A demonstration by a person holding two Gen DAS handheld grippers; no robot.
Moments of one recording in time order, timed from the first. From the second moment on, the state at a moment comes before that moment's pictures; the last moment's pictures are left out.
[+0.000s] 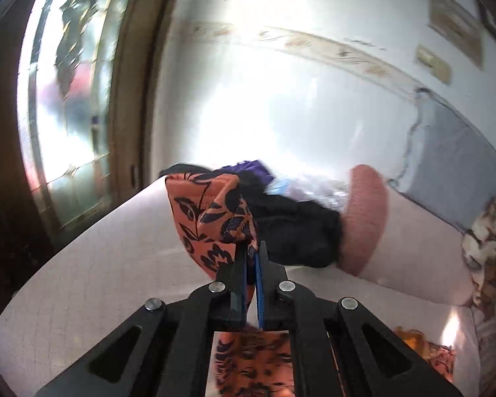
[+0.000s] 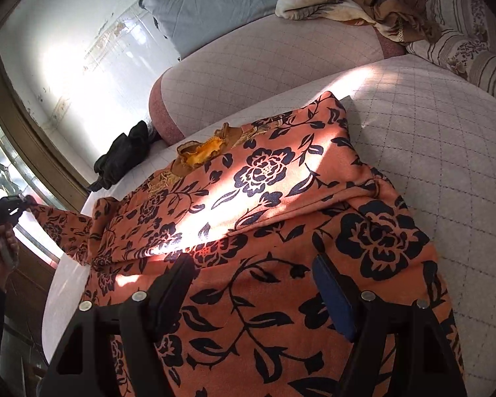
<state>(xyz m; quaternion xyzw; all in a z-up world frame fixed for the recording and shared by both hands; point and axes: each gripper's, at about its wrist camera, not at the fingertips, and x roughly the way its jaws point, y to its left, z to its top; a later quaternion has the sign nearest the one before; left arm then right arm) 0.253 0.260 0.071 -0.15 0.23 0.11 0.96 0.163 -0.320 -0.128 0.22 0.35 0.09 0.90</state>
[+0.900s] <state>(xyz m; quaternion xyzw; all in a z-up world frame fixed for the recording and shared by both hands) 0.203 0.038 -0.077 0.01 0.38 -0.01 0.92 0.155 -0.370 -0.106 0.37 0.33 0.11 0.86</state>
